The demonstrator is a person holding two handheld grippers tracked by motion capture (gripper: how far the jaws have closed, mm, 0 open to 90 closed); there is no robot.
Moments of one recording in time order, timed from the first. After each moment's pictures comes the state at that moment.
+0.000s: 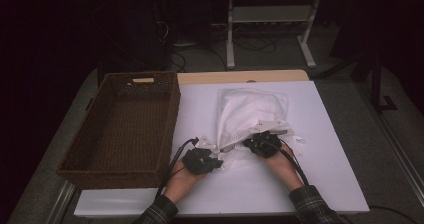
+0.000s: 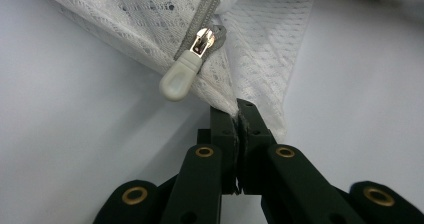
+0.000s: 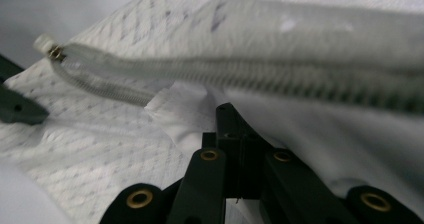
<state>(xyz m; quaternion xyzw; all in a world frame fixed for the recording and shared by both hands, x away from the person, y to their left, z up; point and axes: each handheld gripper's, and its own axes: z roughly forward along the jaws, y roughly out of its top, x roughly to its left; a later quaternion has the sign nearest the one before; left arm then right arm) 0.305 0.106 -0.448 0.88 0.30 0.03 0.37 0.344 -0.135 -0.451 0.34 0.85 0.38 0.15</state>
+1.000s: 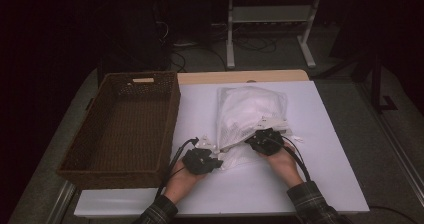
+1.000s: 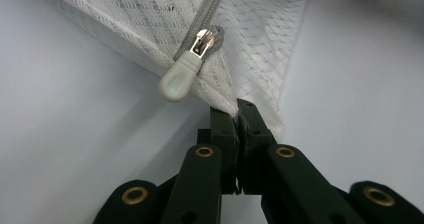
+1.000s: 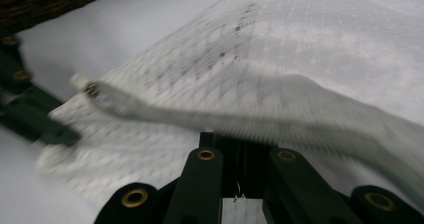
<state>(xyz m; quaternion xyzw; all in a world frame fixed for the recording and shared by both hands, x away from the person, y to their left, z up) 0.304 0.106 -0.448 0.88 0.30 0.03 0.37 0.338 -0.140 -0.431 0.34 0.83 0.41 0.15</state>
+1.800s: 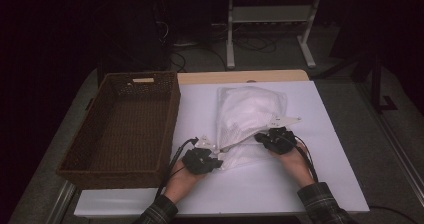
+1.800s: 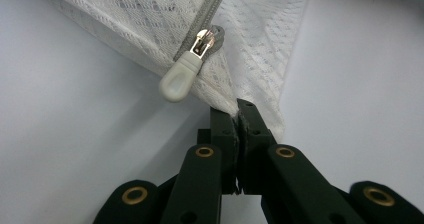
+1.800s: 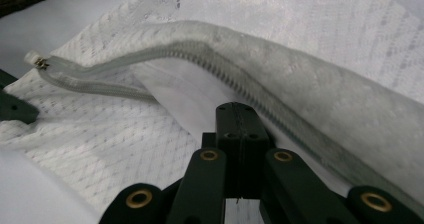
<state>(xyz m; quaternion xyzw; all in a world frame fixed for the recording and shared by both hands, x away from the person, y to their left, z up) 0.305 0.107 -0.449 0.88 0.30 0.03 0.37 0.344 -0.174 -0.438 0.37 0.82 0.41 0.15</state>
